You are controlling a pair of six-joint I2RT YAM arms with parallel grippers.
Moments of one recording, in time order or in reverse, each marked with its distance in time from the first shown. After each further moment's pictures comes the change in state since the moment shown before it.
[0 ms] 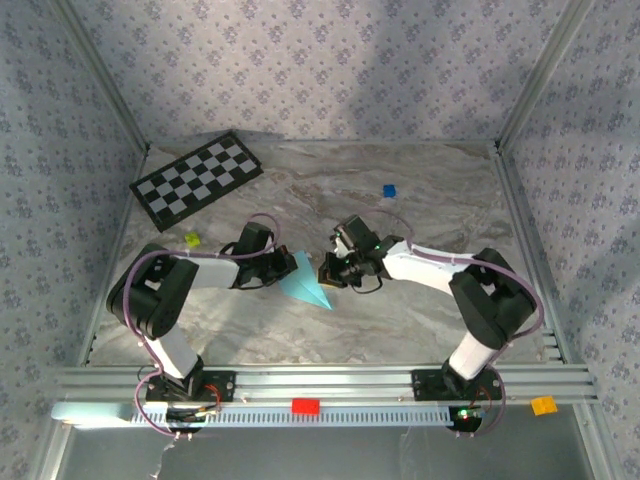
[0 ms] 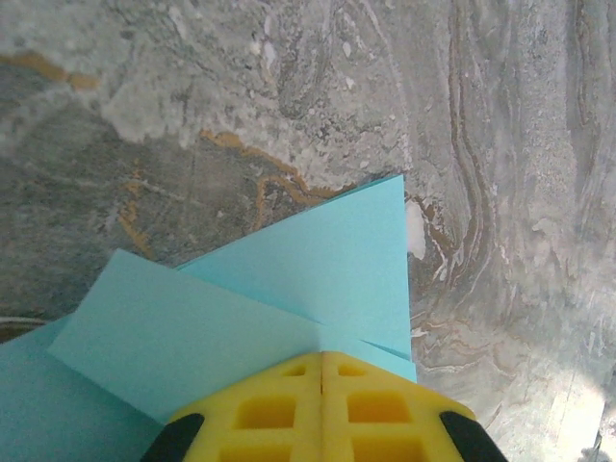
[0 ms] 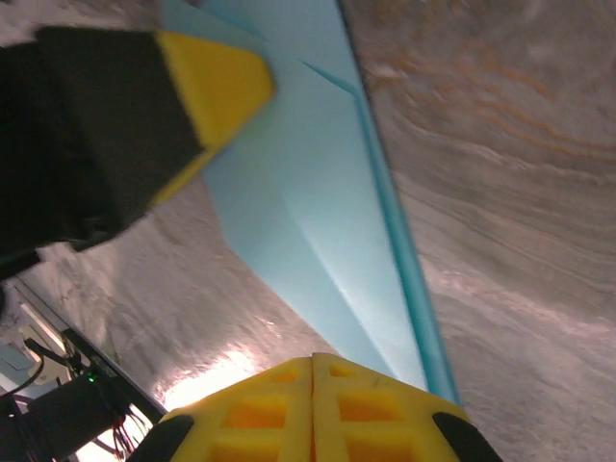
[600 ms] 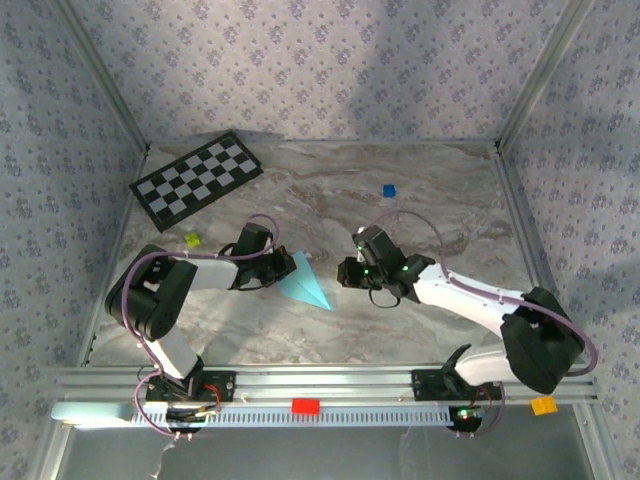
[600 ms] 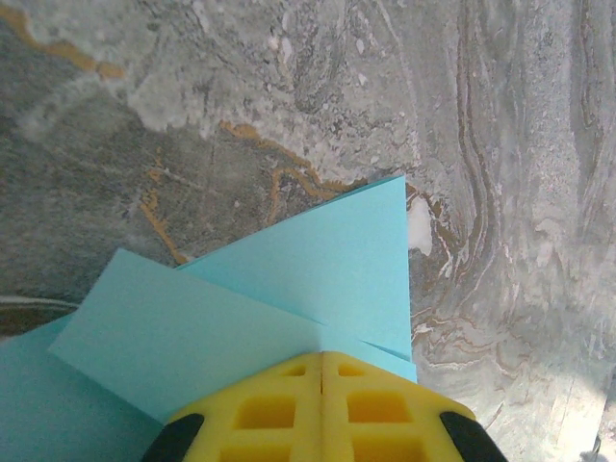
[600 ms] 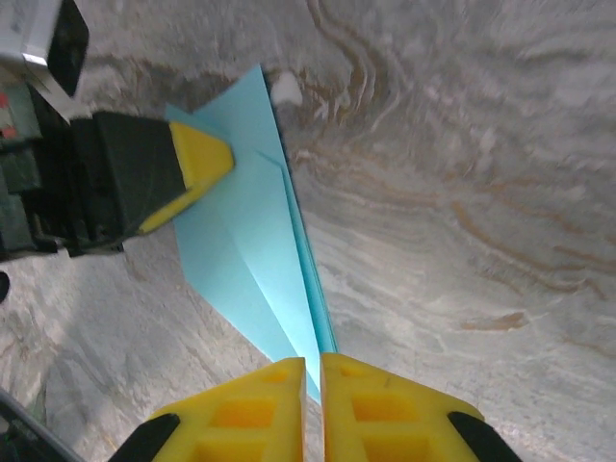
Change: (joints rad) left arm 0.000 -0.009 -0.010 -0.001 -0.006 -0.009; right arm 0.013 -0.307 -0.201 0.042 0.294 -0.050
